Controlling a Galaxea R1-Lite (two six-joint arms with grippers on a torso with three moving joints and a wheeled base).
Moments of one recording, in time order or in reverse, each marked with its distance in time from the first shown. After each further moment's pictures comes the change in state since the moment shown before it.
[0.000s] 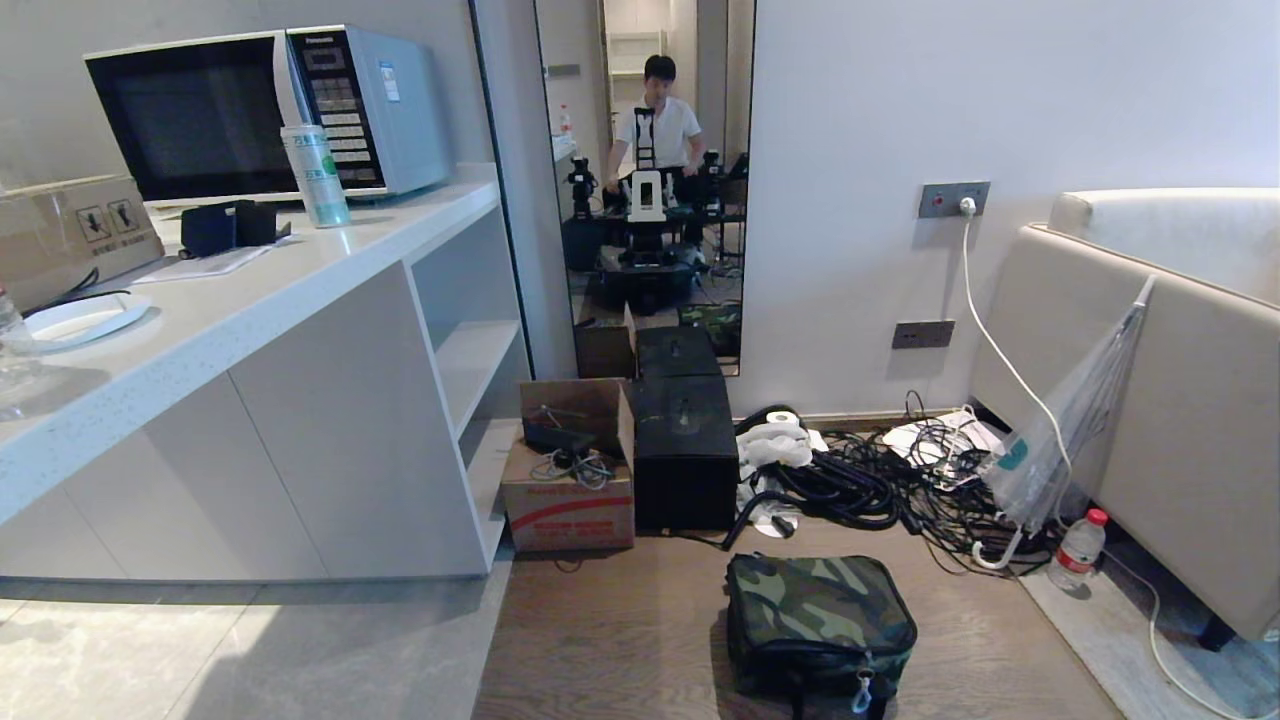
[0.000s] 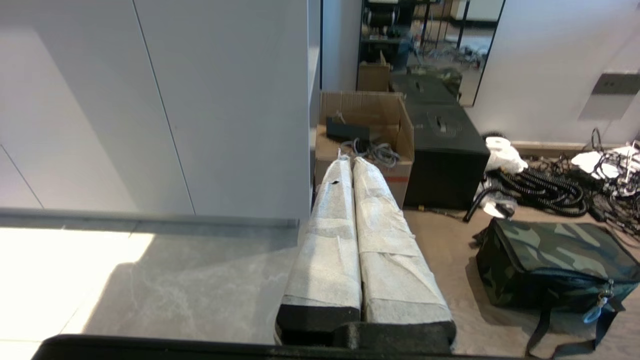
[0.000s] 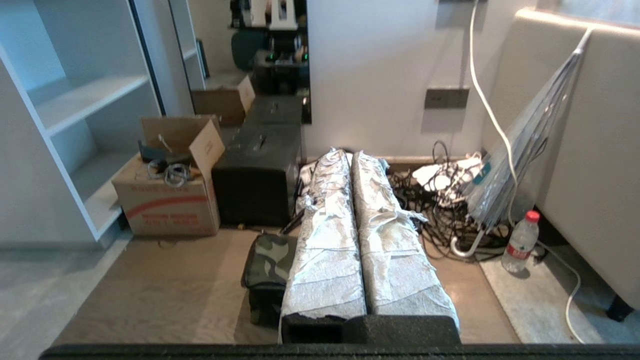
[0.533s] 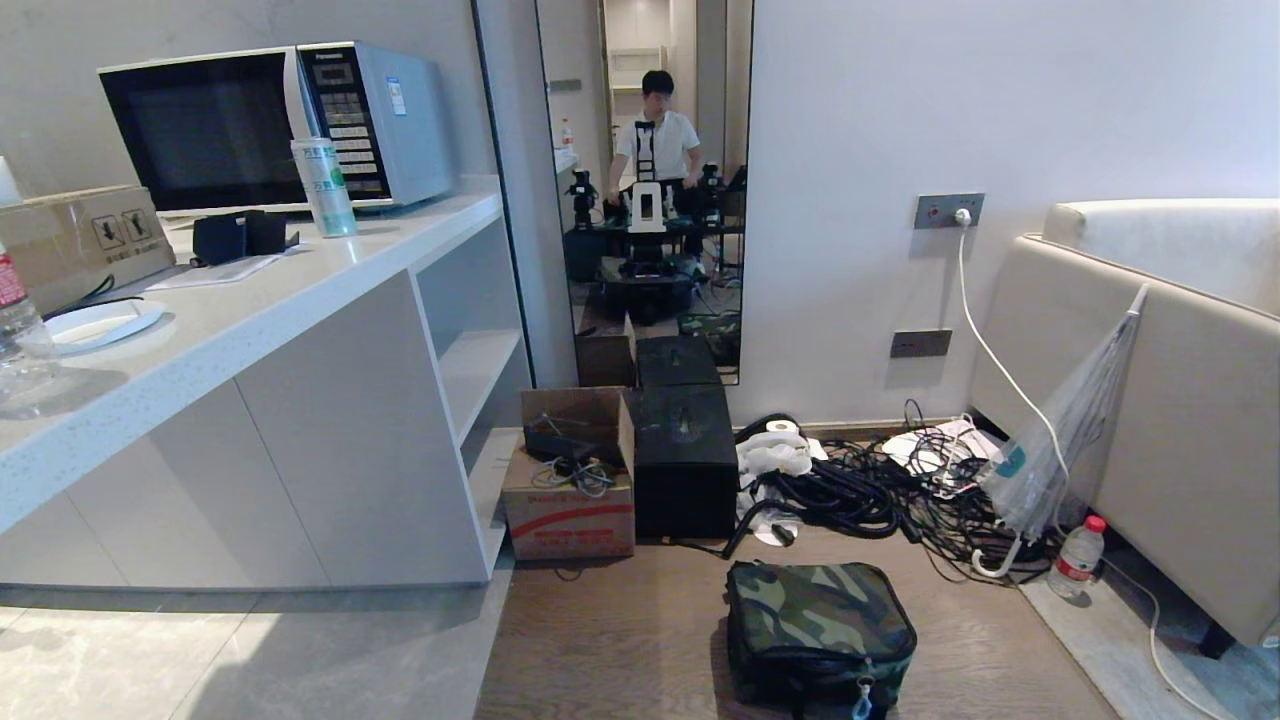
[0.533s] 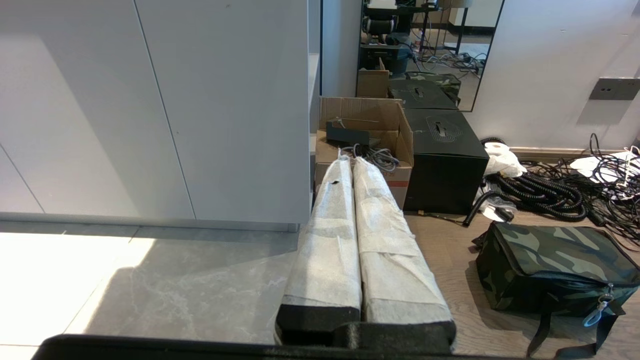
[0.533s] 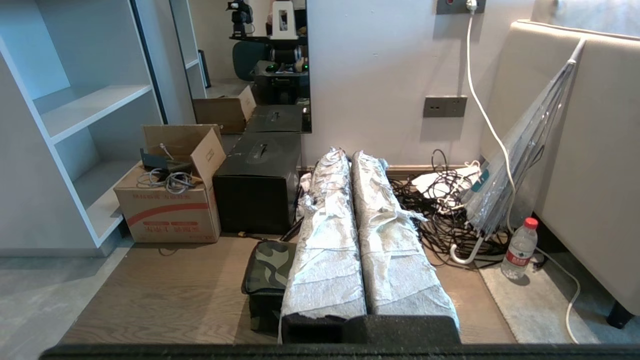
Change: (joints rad) left arm 0.000 0.000 0.000 0.000 0.000 0.002; right arm 0.000 0.000 0.000 0.000 0.000 0.001
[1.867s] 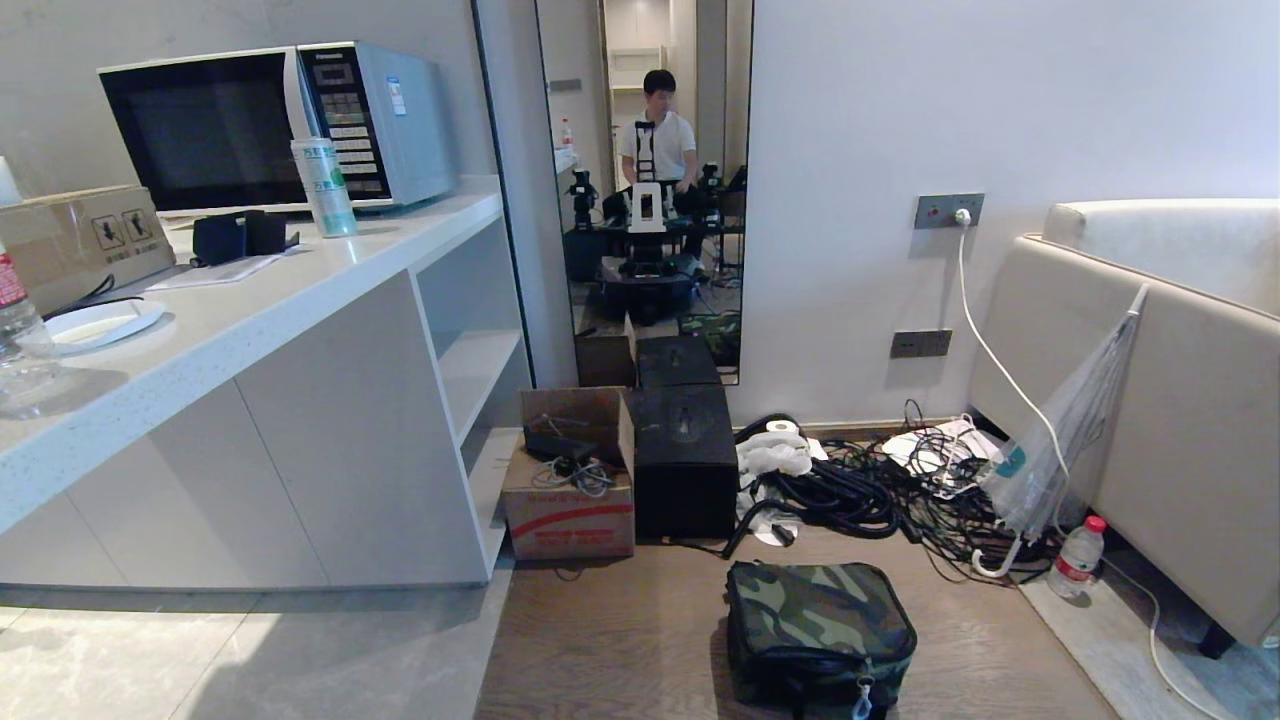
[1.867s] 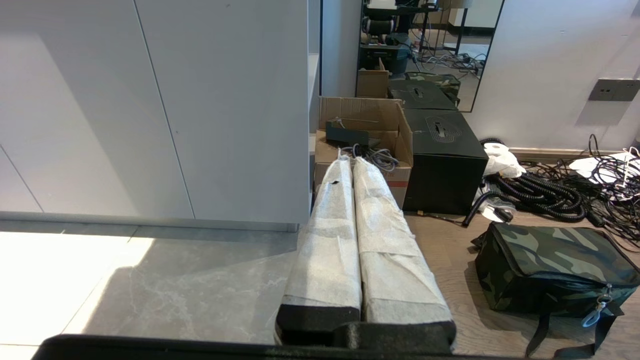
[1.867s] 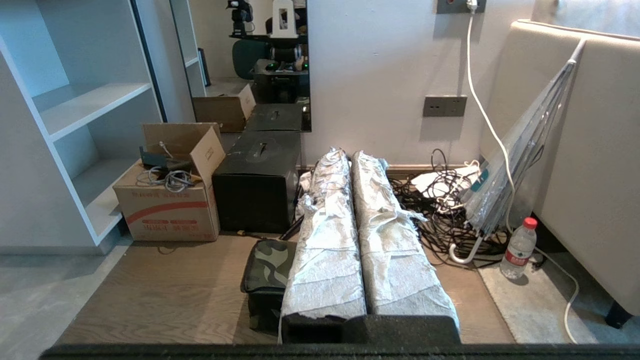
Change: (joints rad) left arm 0.000 0.000 0.000 0.000 0.000 -0.003; right arm 0.000 0.000 0.000 0.003 0.001 -0.004
